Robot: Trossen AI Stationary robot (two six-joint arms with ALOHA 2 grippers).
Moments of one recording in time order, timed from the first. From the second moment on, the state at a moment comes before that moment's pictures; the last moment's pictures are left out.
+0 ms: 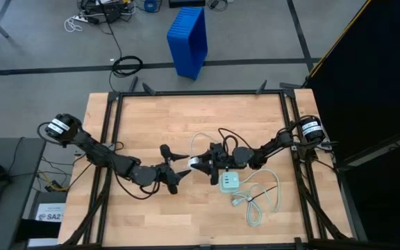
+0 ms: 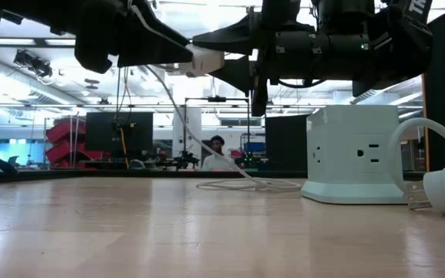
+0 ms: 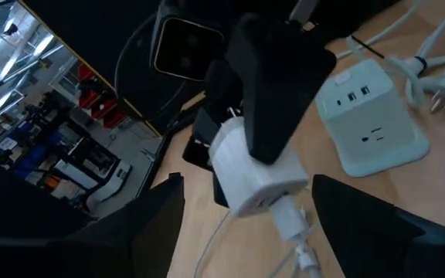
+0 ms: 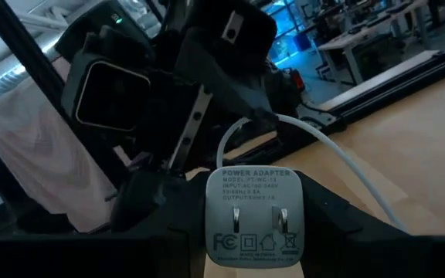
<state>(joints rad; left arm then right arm) -0.48 1.44 0.61 0.58 -0.80 0.44 0.20 1.90 0.75 1.25 0.23 0.50</state>
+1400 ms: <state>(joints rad) -0.47 1.53 0.65 0.72 -0.82 0.60 0.23 1.91 0.75 1.30 0.30 0.44</state>
